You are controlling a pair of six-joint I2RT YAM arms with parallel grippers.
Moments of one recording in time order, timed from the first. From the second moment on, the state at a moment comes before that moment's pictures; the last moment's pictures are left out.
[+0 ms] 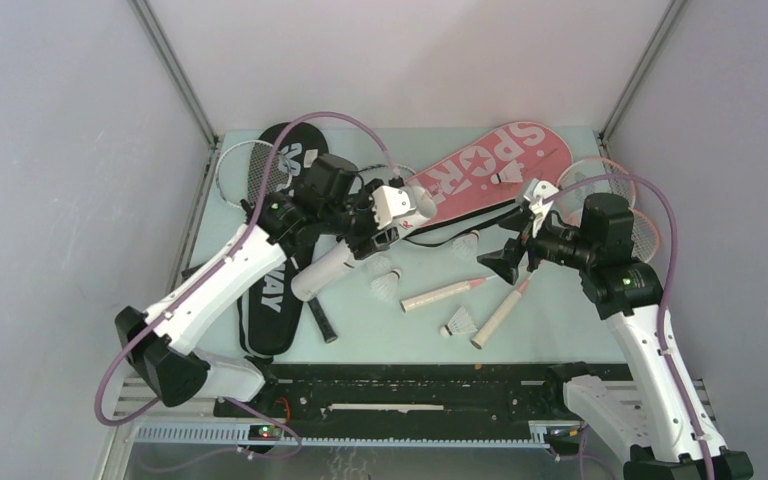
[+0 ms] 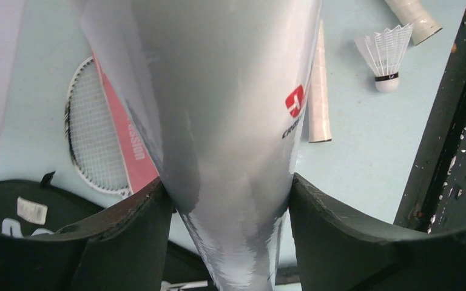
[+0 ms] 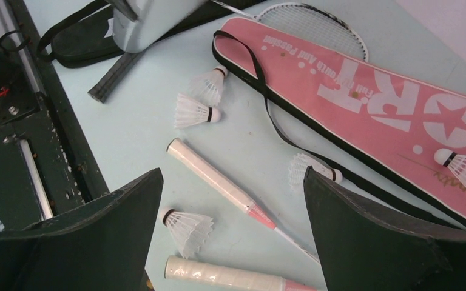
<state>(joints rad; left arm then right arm) -0.69 1.34 1.42 -0.80 0.28 0.57 0.17 0.85 0.98 -0.55 -0.78 -0.32</state>
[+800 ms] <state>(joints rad) -0.79 1.49 1.42 -0.78 0.38 0.68 0.29 0.90 1.09 -0.77 -0.78 -0.61</state>
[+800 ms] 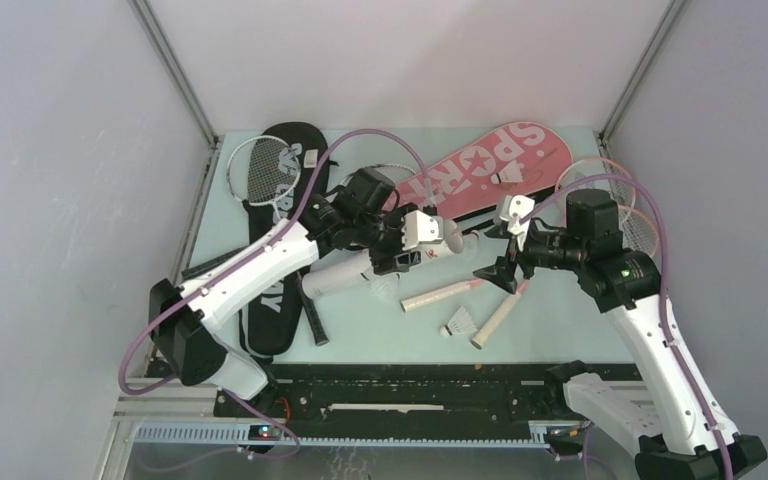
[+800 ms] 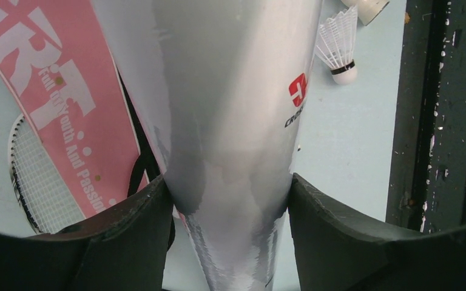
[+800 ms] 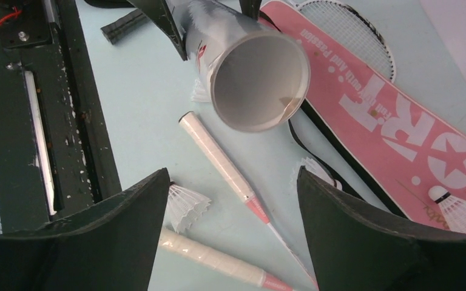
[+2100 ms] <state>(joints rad) -0.84 1.40 1.31 -0.71 0.47 0.69 0.41 1.06 1.07 -0.58 -0.91 -0.41</state>
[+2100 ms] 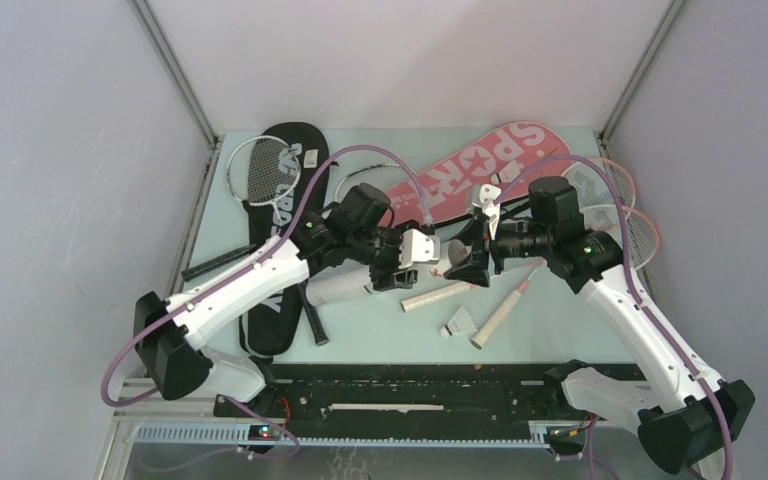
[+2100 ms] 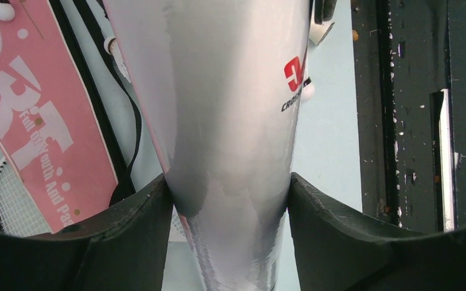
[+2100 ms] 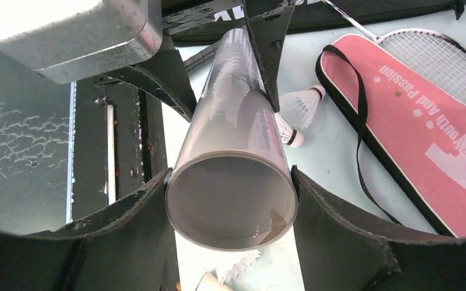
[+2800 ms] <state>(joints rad) -0.77 1.24 0.96 -0.36 0.43 0.68 0.37 1.05 1.06 -0.53 -0.89 -0.26</state>
